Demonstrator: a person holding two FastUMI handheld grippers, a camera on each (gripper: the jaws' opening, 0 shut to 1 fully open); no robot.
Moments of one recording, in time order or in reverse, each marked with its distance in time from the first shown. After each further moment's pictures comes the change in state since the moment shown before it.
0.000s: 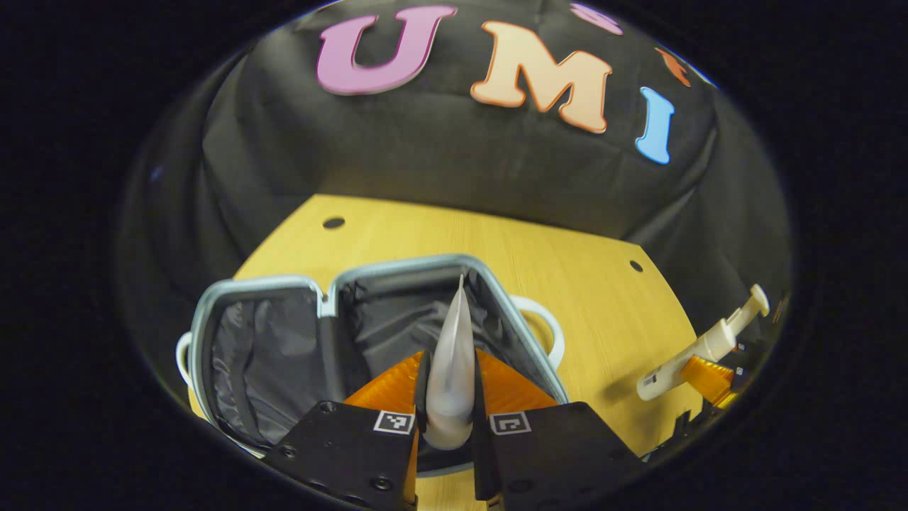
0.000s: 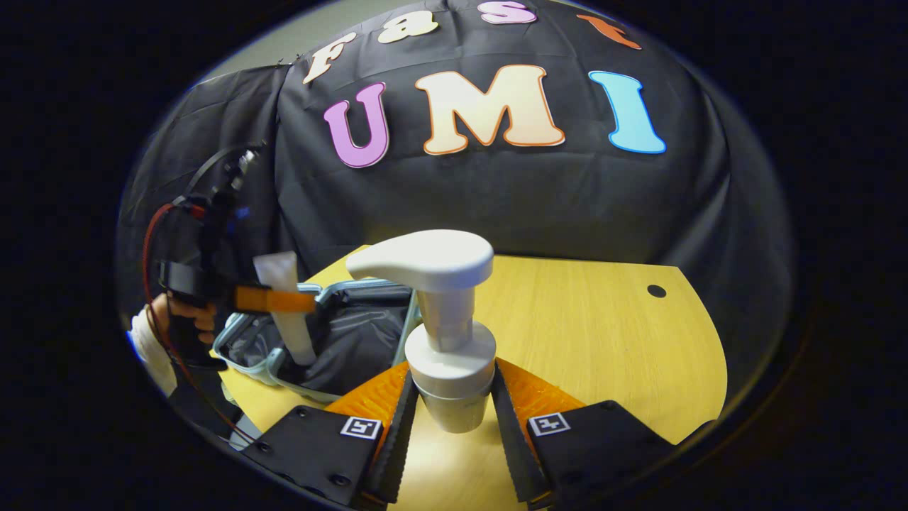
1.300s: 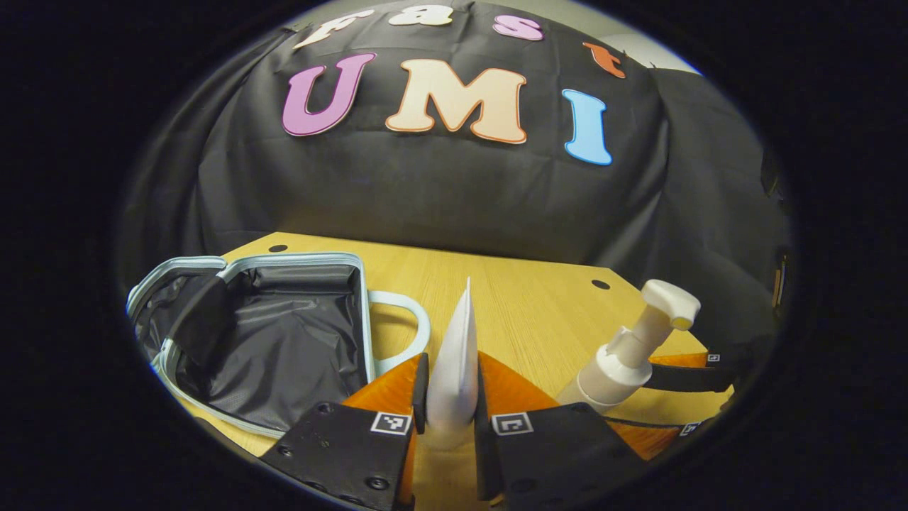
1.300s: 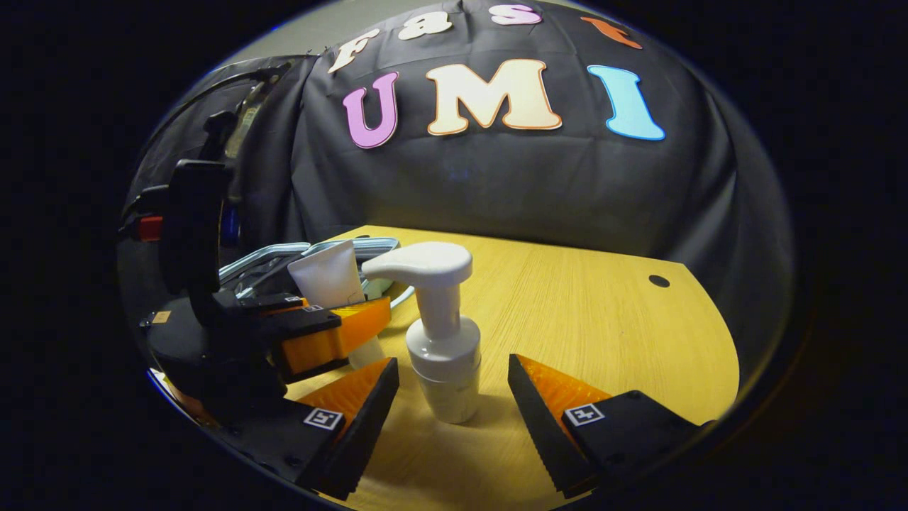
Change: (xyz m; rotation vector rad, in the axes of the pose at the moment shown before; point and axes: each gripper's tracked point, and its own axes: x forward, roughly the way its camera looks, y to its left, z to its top) left arm 0.069 -0.178 -0.050 0.094 -0.413 0.026; right arm 0.020 -0.084 -0.094 -0.102 -0.034 0.045
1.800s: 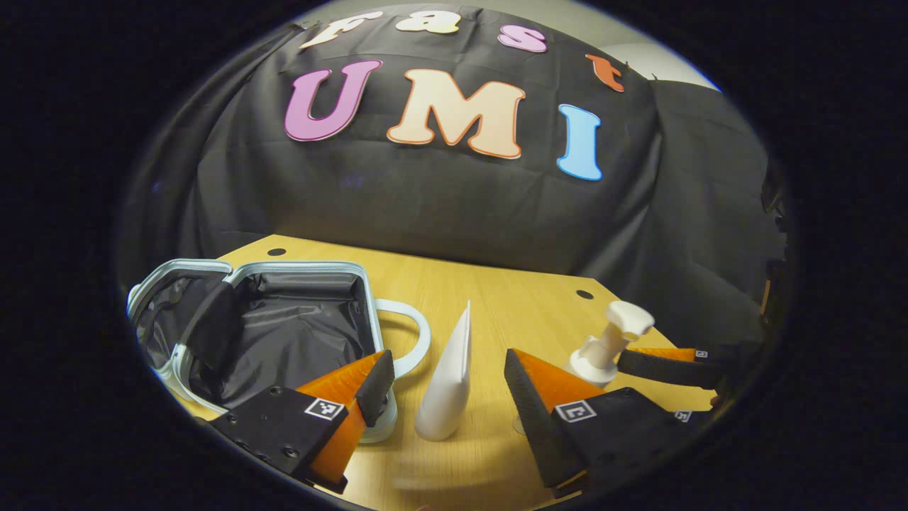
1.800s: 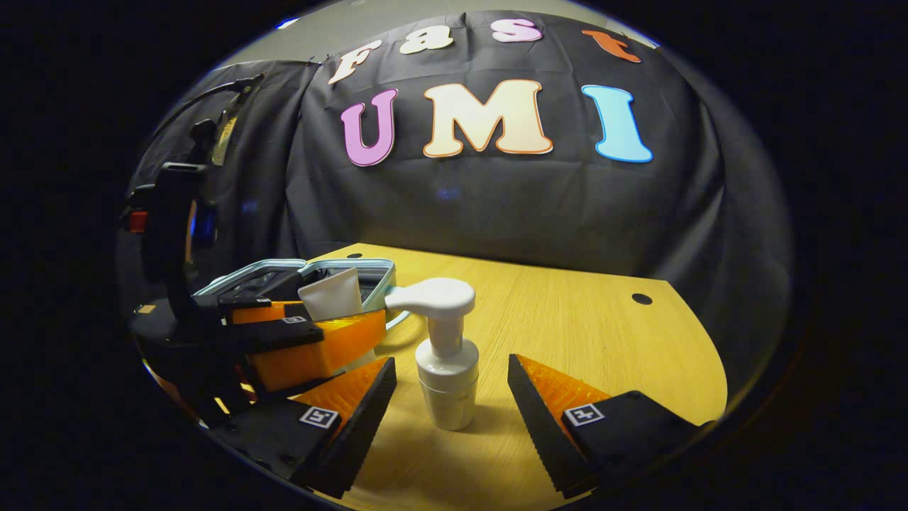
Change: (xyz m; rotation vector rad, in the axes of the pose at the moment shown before) left arm -0.021 0.007 0.014 -0.046 -0.051 -0.027; right arm -0.018 -0.002 0.017 -0.012 -0.076 -0.045
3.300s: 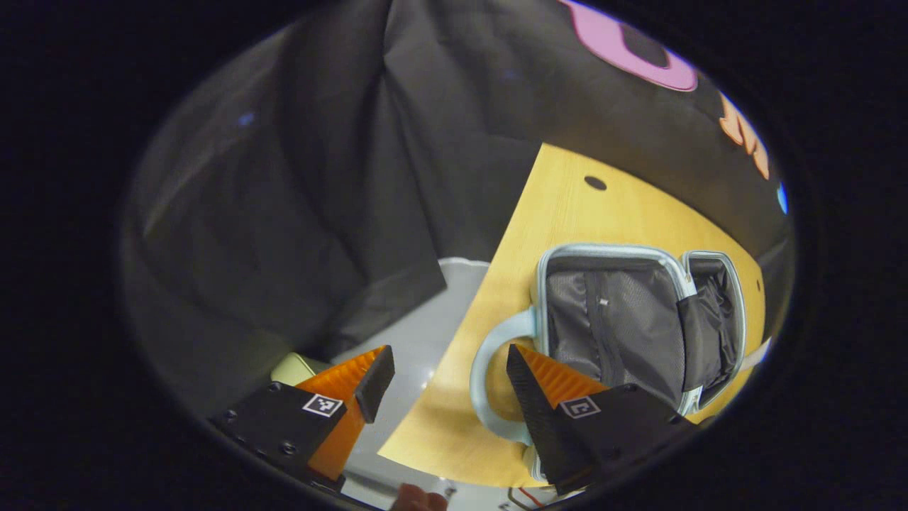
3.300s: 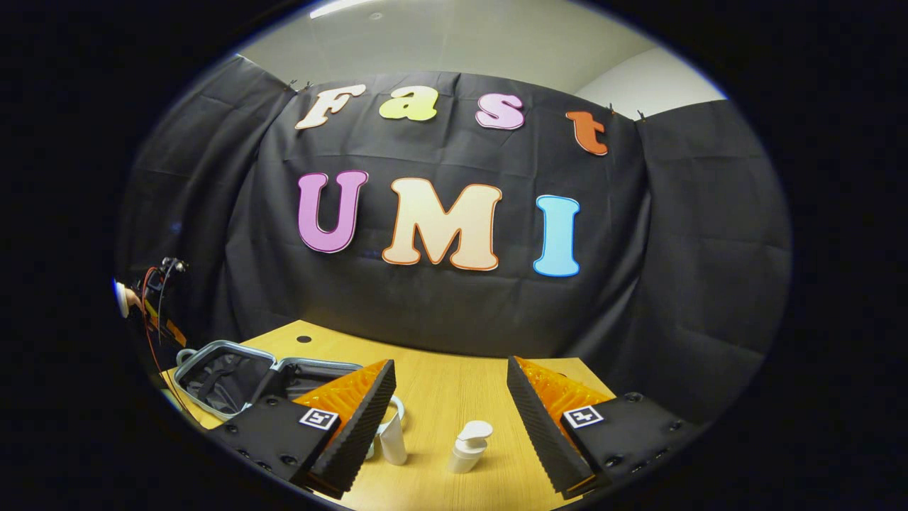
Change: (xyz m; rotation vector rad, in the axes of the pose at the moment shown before) left arm -0.136 0.580 0.046 -0.061 0.521 0.512; right arm -0.095 0.070 0.202 -0.046 -0.280 -0.395
